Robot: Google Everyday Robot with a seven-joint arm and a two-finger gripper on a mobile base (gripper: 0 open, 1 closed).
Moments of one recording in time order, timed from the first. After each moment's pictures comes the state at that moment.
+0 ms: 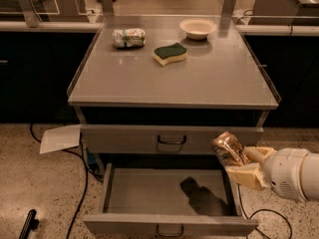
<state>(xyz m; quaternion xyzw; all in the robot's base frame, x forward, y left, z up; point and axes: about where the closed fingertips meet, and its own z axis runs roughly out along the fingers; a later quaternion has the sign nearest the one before) 0.404 -0.197 0.776 -0.35 0.84 0.14 0.39</state>
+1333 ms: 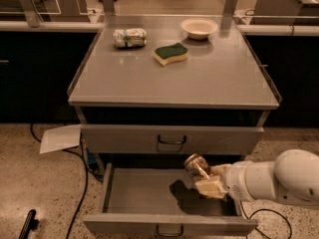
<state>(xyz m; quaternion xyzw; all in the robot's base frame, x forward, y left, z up) 0.428 -0.151 0.650 -0.34 0.87 0.20 0.30</state>
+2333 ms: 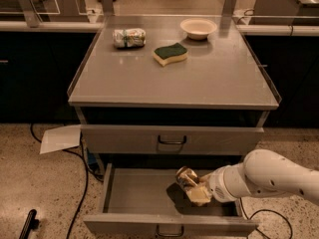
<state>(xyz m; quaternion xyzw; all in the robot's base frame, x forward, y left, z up) 0.440 -0.125 0.570 -0.36 0.88 0.21 0.22</state>
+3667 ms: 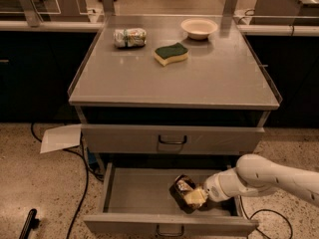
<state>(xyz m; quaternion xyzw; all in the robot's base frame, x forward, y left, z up) 0.468 -0.130 0.460 -0.31 0.88 0.30 0.17</state>
